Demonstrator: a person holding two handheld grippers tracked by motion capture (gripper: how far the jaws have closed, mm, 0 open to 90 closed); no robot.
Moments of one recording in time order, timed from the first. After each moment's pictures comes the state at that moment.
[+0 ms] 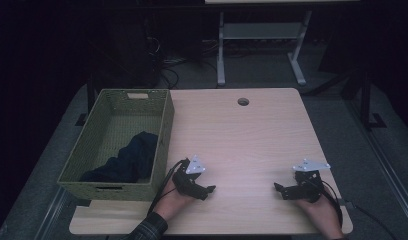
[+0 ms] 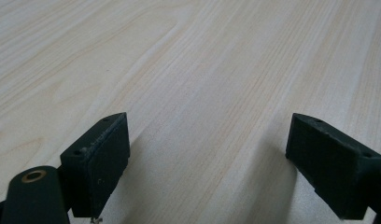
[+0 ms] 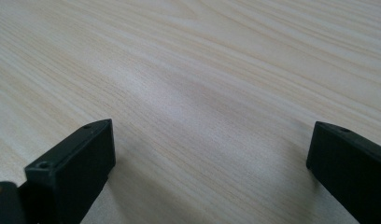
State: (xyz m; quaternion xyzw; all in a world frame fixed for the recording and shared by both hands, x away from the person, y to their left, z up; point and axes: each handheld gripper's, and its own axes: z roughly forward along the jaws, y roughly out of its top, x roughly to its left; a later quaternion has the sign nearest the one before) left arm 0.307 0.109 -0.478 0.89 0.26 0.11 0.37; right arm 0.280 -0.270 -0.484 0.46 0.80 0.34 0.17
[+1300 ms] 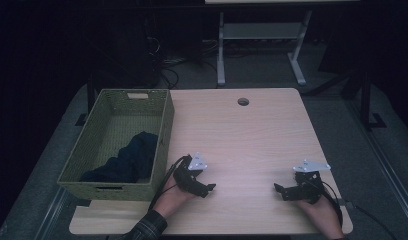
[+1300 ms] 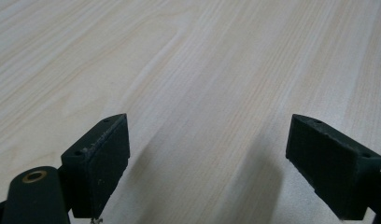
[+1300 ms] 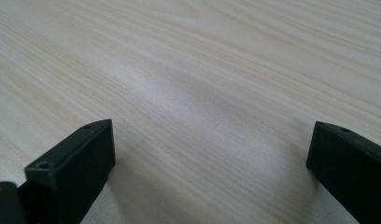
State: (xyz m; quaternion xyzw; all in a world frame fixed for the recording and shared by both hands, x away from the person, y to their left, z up) left arm 0.313 0.106 -0.466 0.89 0.25 0.11 0.36; right arm 0.278 -0.270 -0.484 0.46 0.80 0.34 0.17
